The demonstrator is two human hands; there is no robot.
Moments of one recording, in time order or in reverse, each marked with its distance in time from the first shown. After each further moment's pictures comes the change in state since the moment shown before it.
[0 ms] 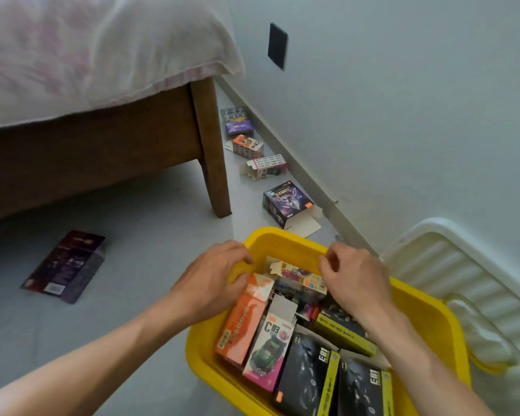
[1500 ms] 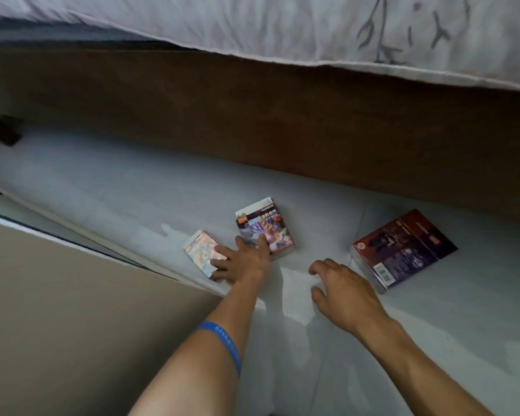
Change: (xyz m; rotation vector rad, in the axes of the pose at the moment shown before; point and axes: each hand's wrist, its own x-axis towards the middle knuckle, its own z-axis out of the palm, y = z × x) left_hand -0.310 -0.440 -0.107 -0.255 0.240 -2.008; right_hand -0.064 -0.552 0.248 0.128 -0.822 -0.983
